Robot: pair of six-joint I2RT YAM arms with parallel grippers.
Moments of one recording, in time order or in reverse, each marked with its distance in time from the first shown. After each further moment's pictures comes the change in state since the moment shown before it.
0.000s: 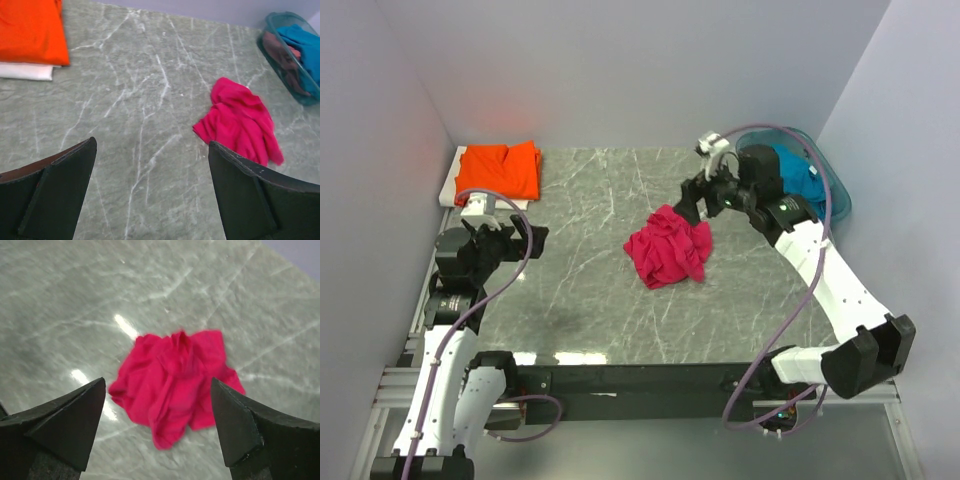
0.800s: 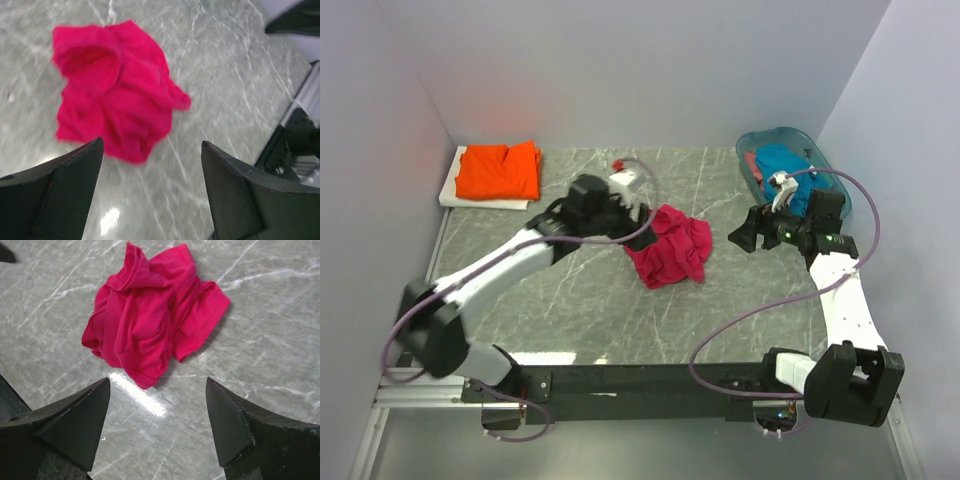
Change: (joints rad) left arm -0.657 0.706 0.435 0.024 0.018 0.048; right arm -0.563 -0.180 -0.434 0.008 -0.408 -0.055
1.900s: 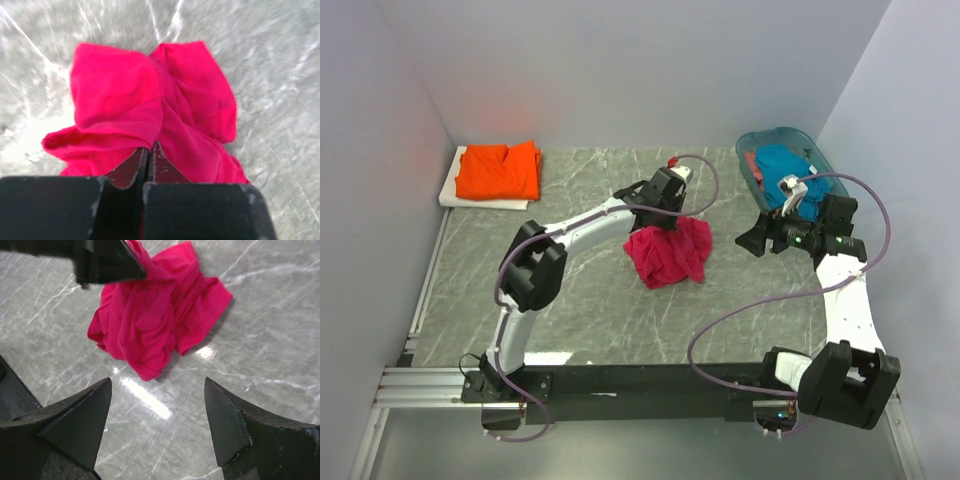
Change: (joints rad) left arm -0.150 0.749 0.670 -0.215 -0.416 -0.095; right arm -0.109 -0.014 0.000 -0.067 -0.114 -0.075
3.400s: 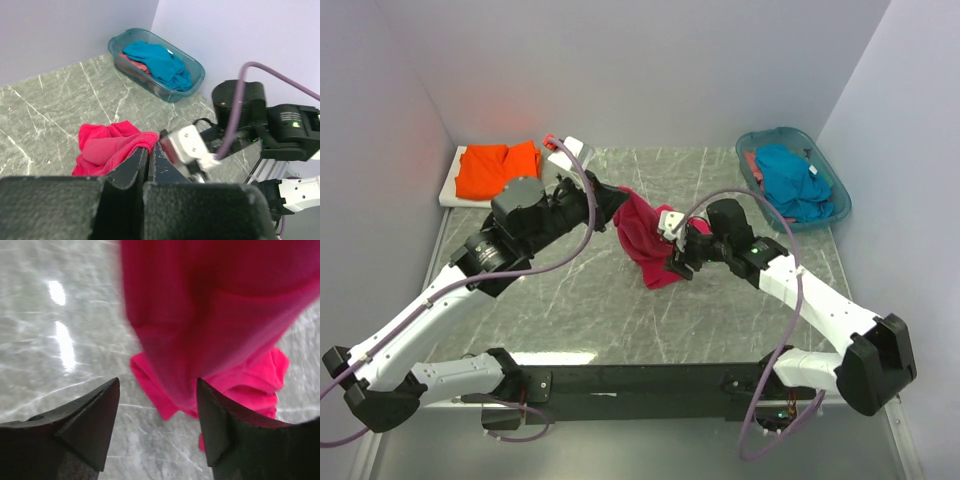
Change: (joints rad) left arm -0.002 -1.043 -0.479 0.179 0.109 0.021; right arm 0.819 0.071 -0.032 0.232 0.344 -0.347
